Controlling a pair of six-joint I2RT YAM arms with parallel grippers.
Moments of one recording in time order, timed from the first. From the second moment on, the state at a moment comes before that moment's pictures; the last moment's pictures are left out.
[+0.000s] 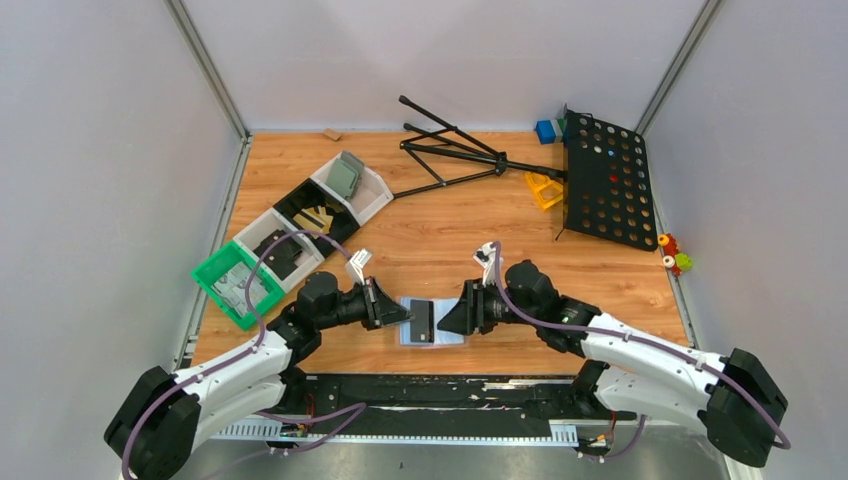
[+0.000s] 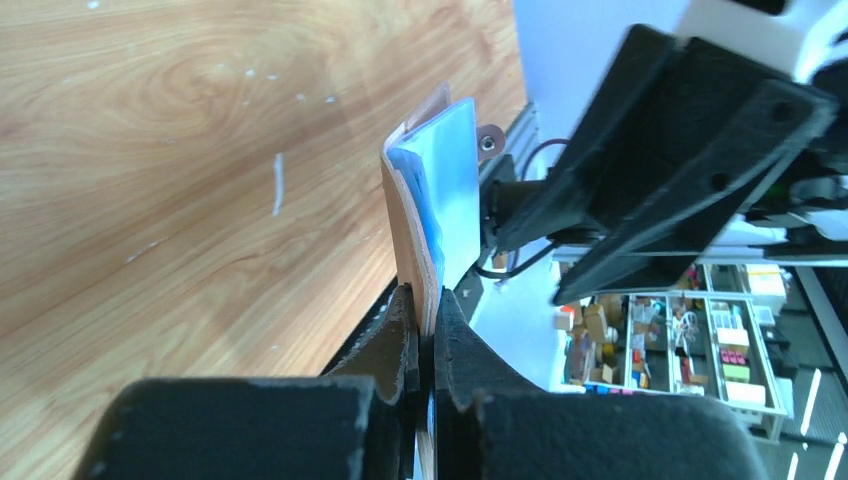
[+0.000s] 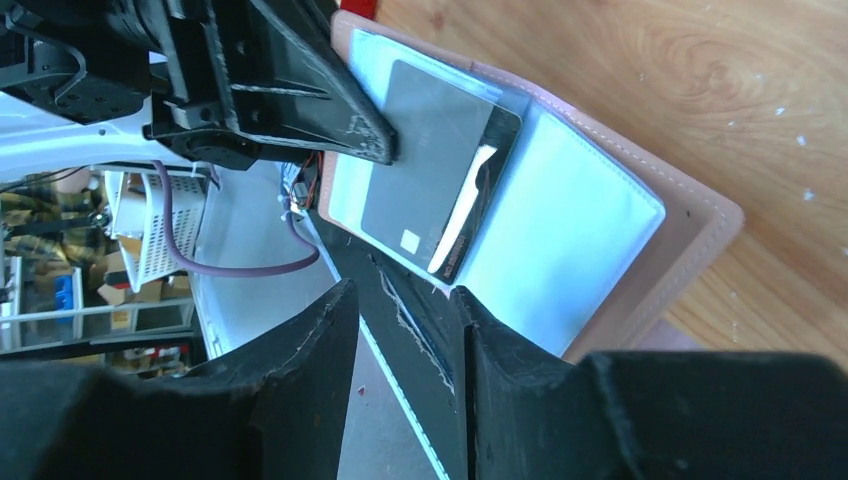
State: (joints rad) left arm -0.63 0.87 0.18 0.36 0.53 -1.01; right arm 0.90 0.95 0.48 0.01 -0.35 0.80
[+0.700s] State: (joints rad) left arm -0.63 0.81 0.14 0.69 0.64 -1.20; right arm 0.90 0.97 0.40 0.32 -0.47 0.97
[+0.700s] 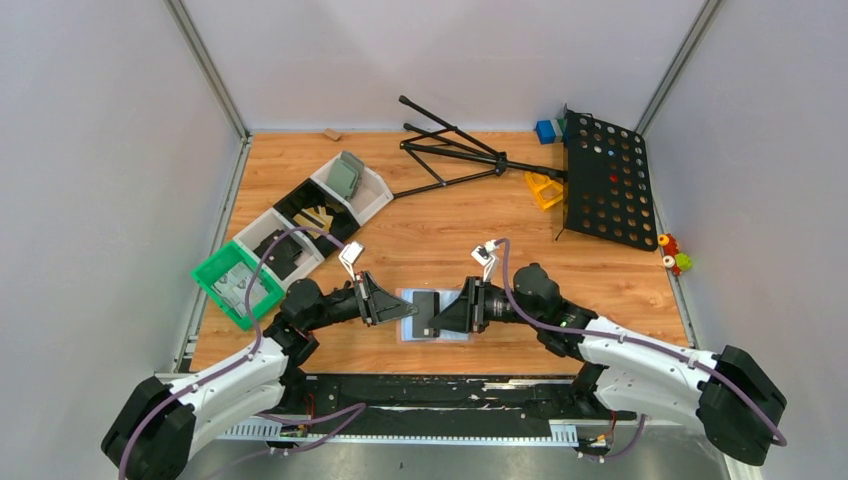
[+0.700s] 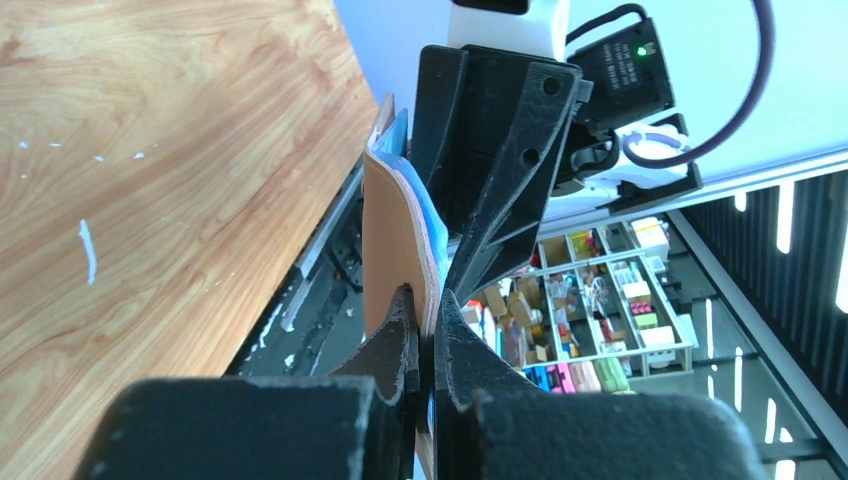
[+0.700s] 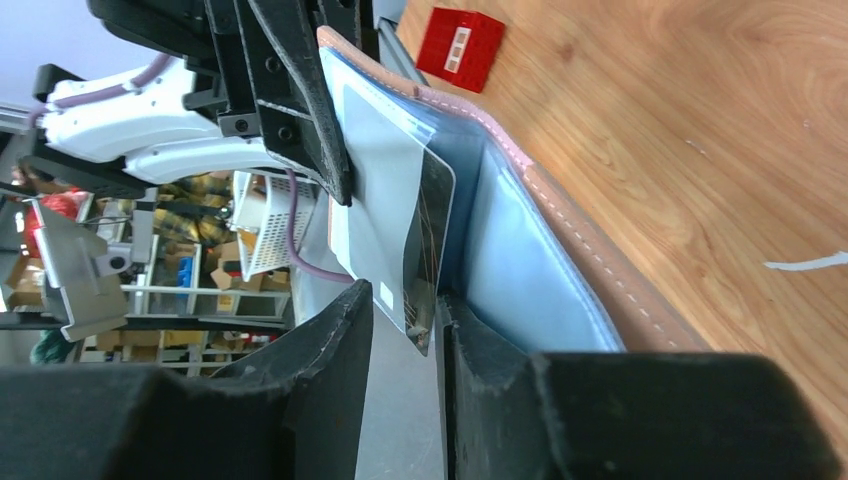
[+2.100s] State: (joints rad) left arm -0.63 0.90 0.44 -0.23 0.23 -0.75; right arm 0.80 0.71 0.47 -0.05 -0.29 0.88
